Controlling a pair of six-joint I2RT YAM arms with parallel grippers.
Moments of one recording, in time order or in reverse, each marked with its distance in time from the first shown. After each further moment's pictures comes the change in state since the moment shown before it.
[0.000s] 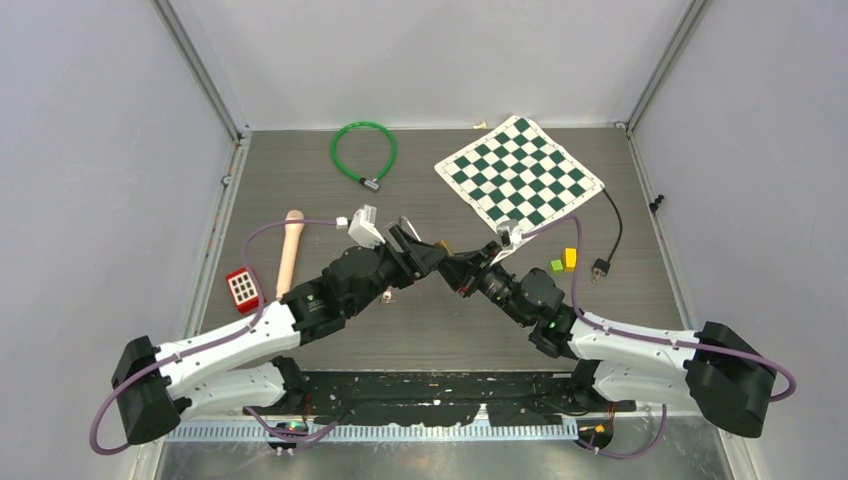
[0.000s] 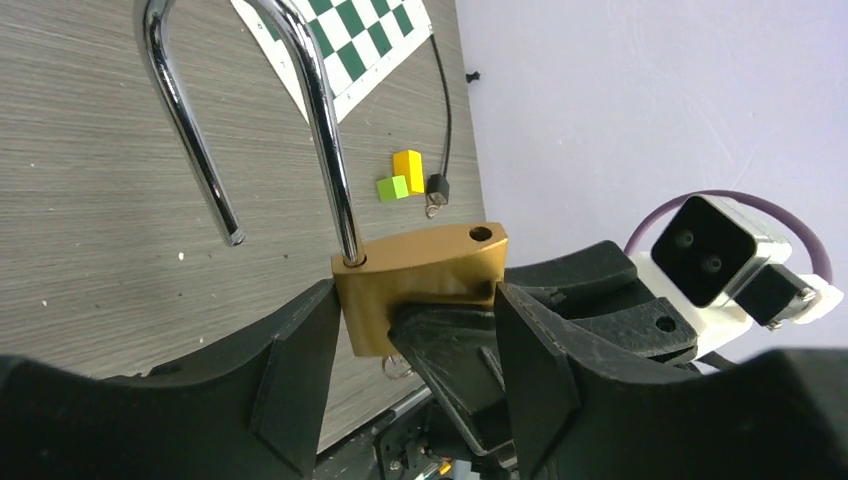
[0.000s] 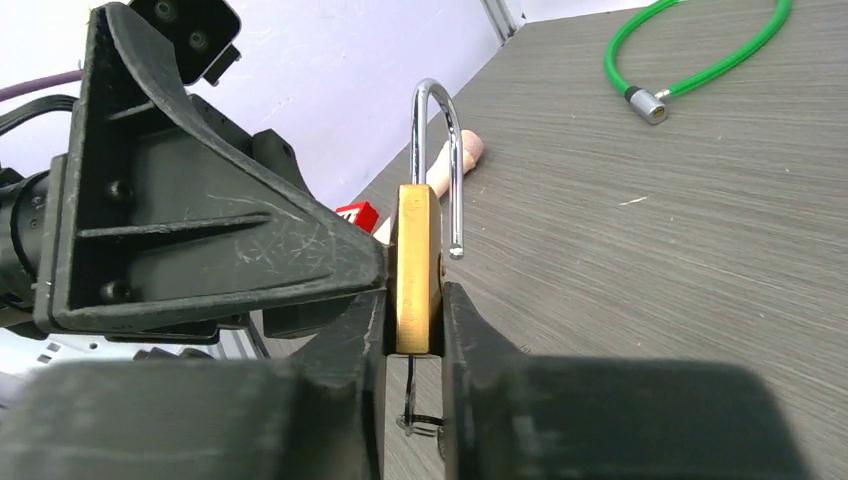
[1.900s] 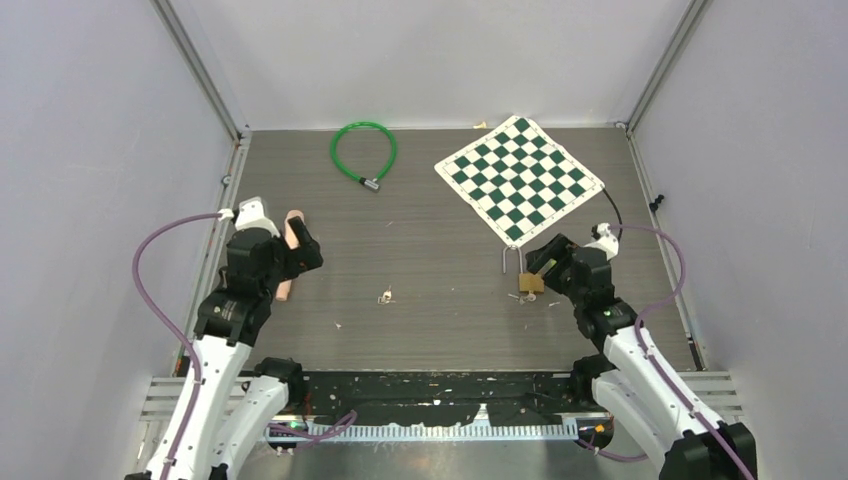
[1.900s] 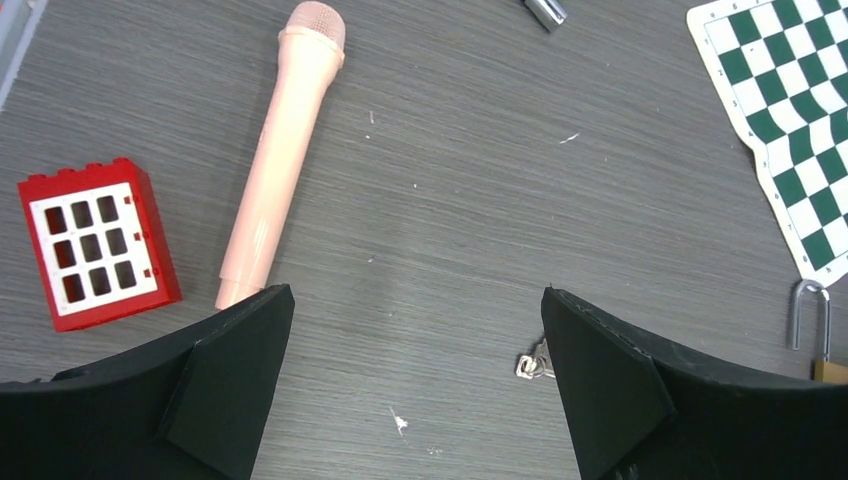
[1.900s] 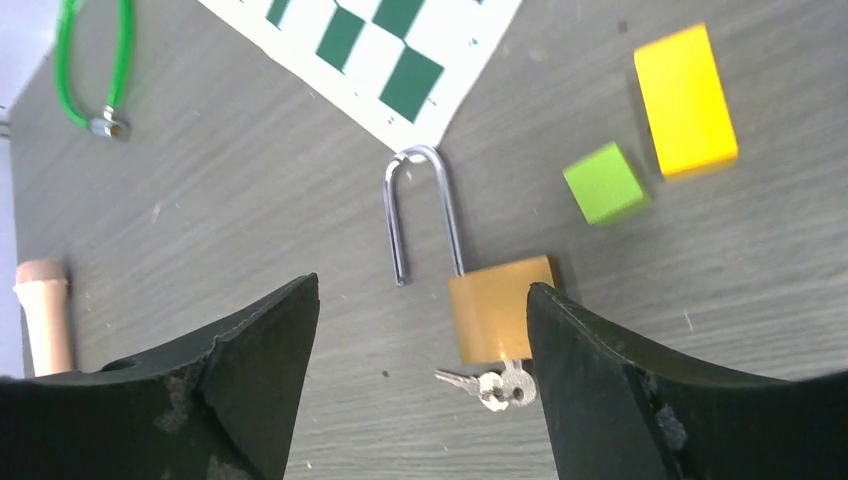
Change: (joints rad) left arm 0.812 -0.341 0.087 -0.713 0.099 0.700; right arm -0.739 -0.310 -0.058 -0.933 -0.055 0.259
